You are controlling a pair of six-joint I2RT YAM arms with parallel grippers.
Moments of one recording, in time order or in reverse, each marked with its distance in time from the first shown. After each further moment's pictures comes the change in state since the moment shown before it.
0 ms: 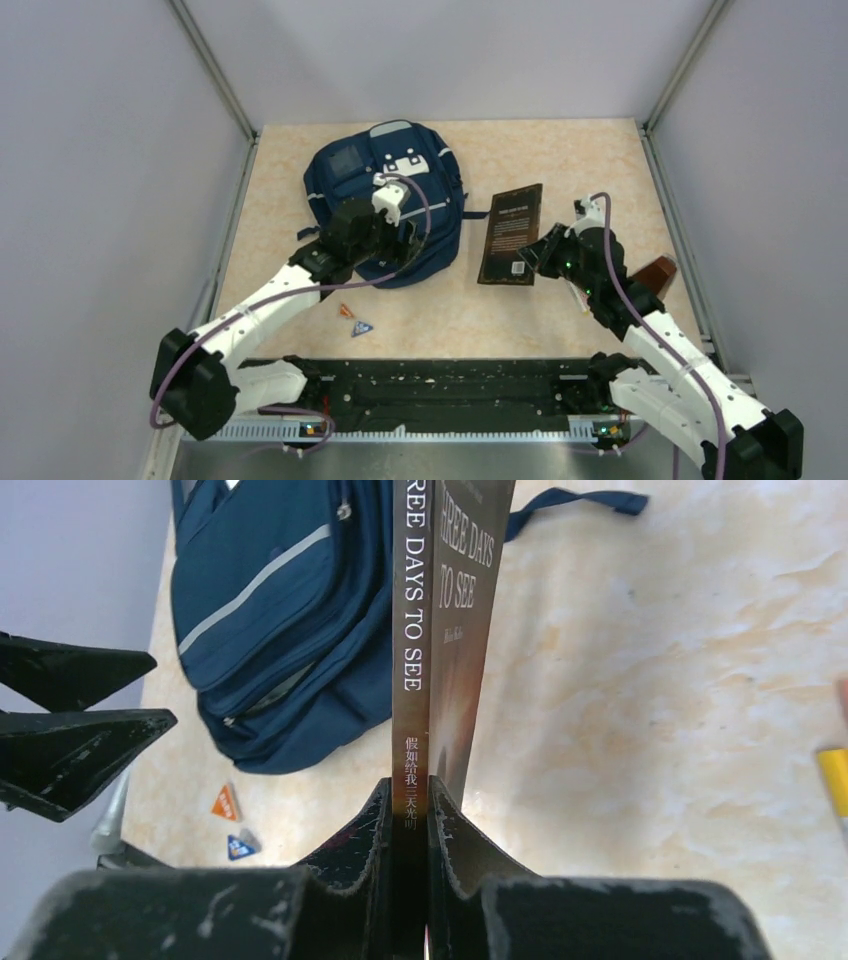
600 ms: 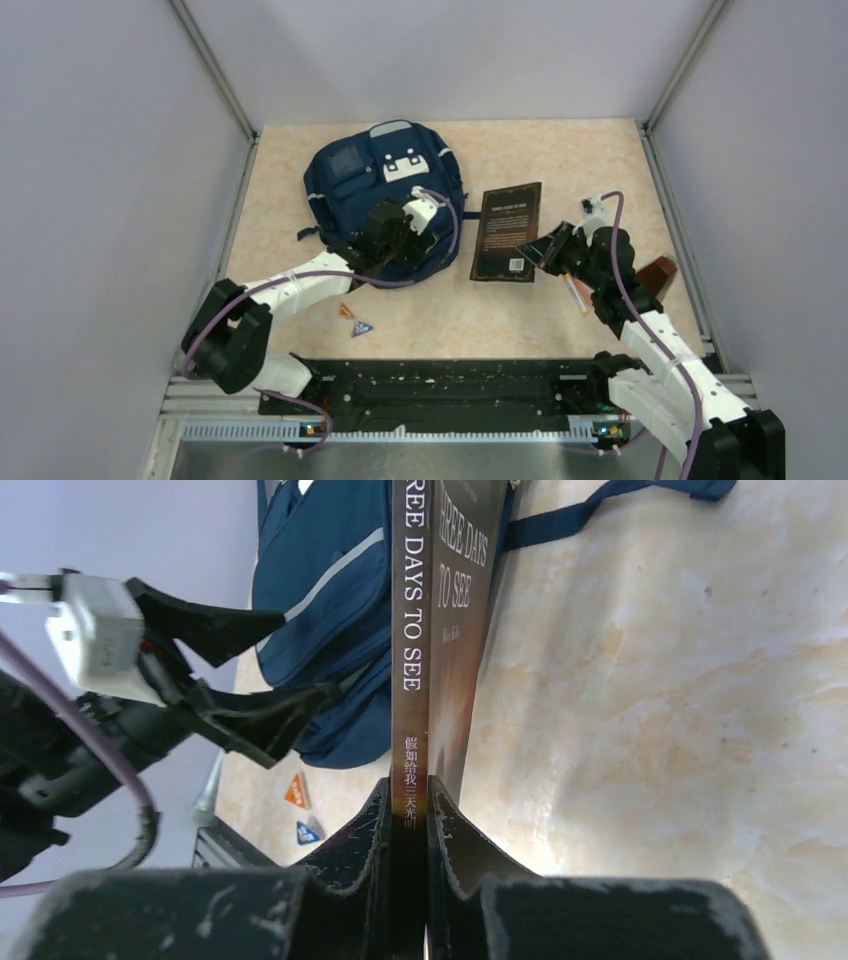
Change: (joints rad) left arm -0.061 0.266 -0.005 0.210 -0.214 0.355; right arm -0.209 0.030 -0.073 0.166 -0.293 0.045
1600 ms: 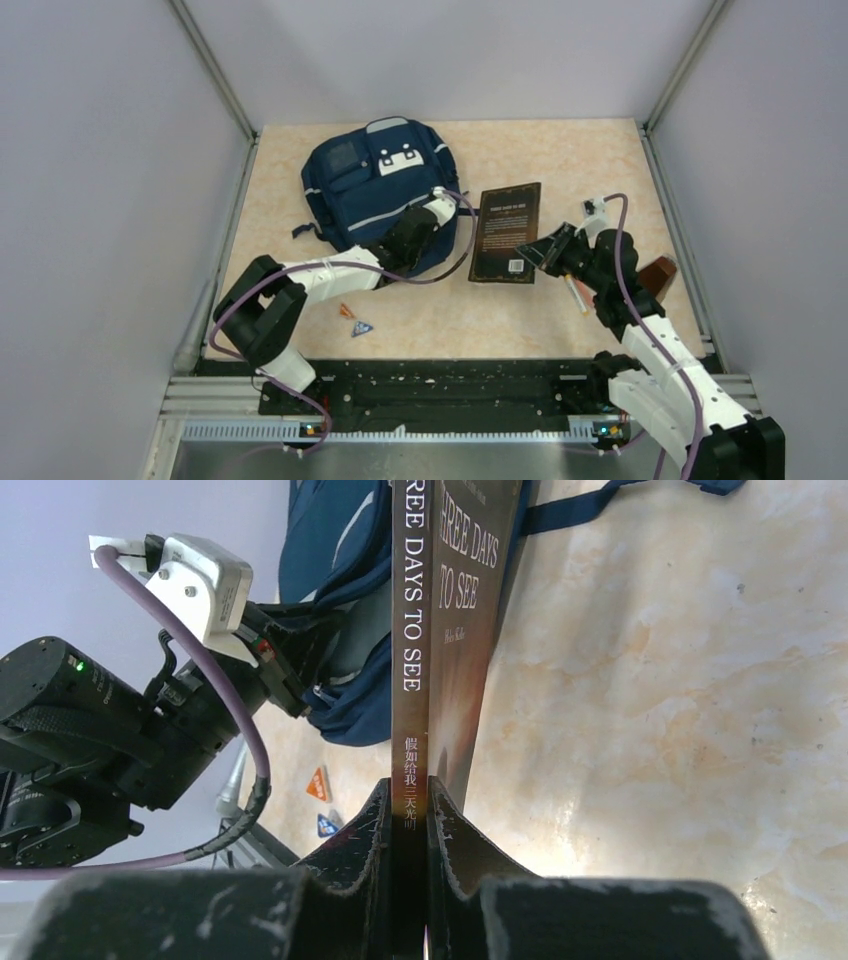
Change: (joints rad) left arm -0.113 0.218 0.096 0.071 -0.447 0.059; right arm -0.019 -0.017 -0.029 0.038 -0.061 0.048
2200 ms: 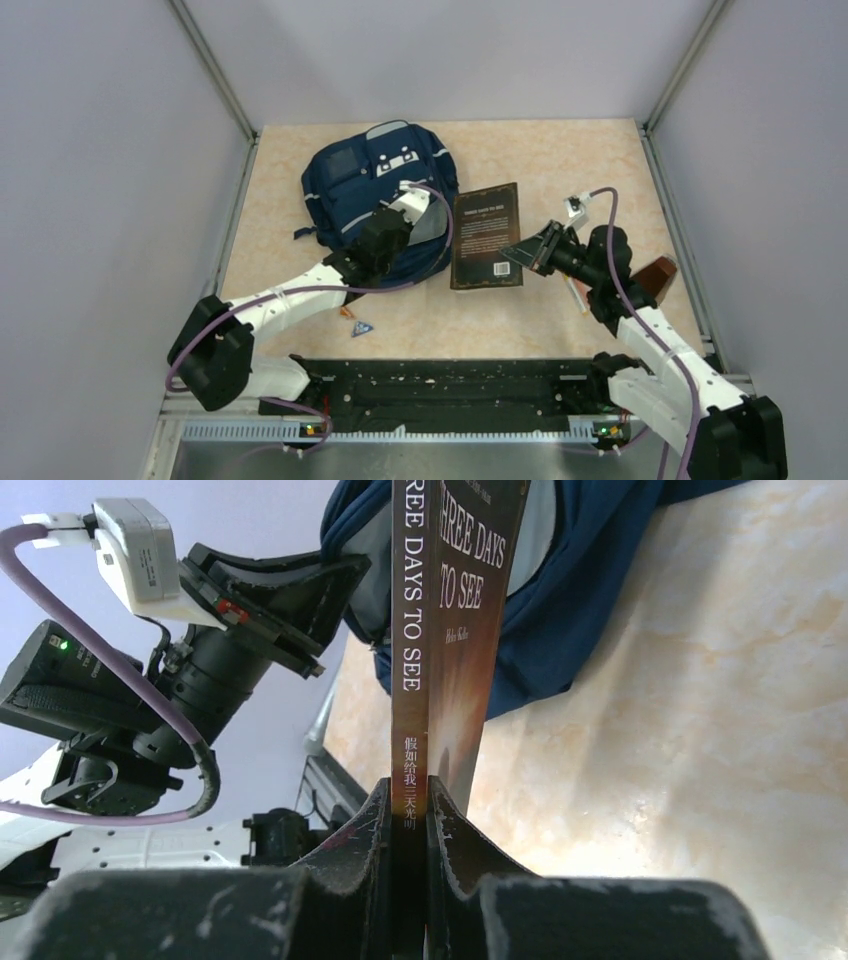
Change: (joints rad) left arm 0.027 -0.291 -0.126 0.063 0.066 -0.070; right arm 0.027 0.046 0.000 0.120 -0.183 0.104
